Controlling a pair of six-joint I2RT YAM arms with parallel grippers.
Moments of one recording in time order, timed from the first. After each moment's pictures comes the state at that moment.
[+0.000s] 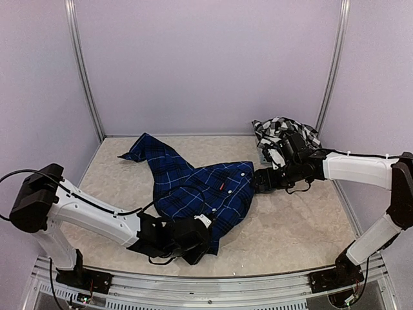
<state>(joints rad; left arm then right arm) -1.35 1.72 0.89 -0.18 -0.38 -0.46 0.54 1.50 0.98 -0.36 -0.14 0.31</state>
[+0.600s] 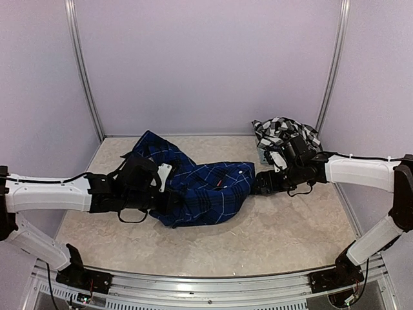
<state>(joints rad) -0.96 1.36 0.81 -0.16 -0.08 -0.39 0.54 1.47 0.94 -0.34 -0.14 0.31</state>
